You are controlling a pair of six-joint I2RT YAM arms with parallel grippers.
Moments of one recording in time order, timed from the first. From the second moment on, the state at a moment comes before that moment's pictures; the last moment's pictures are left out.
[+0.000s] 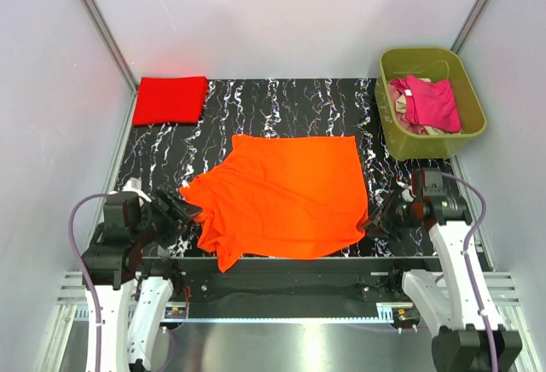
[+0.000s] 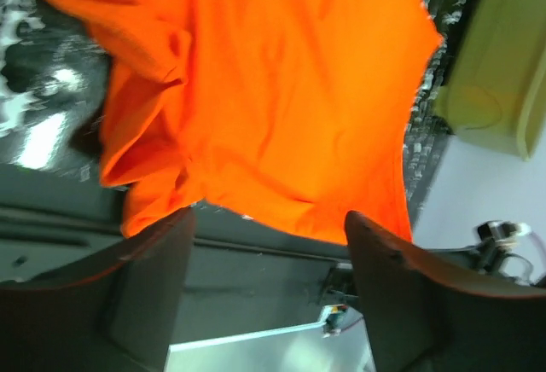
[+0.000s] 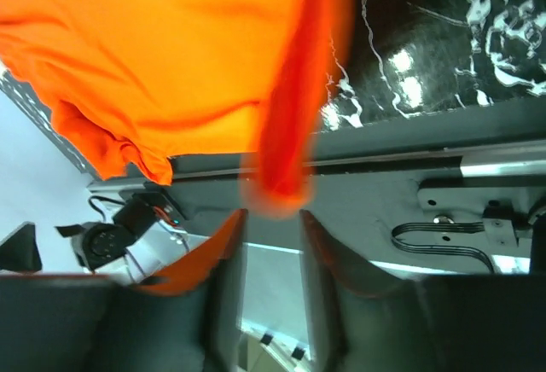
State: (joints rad) left arm 0.01 0.41 0.82 -1.17 0.31 -0.87; right arm -0.01 0.77 0.74 -1.18 -0.44 0.67
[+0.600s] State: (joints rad) left arm -0.08 1.25 1.05 -0.85 0.18 -0.68; right arm 0.11 1.45 1.16 -0.88 -0.44 0.58
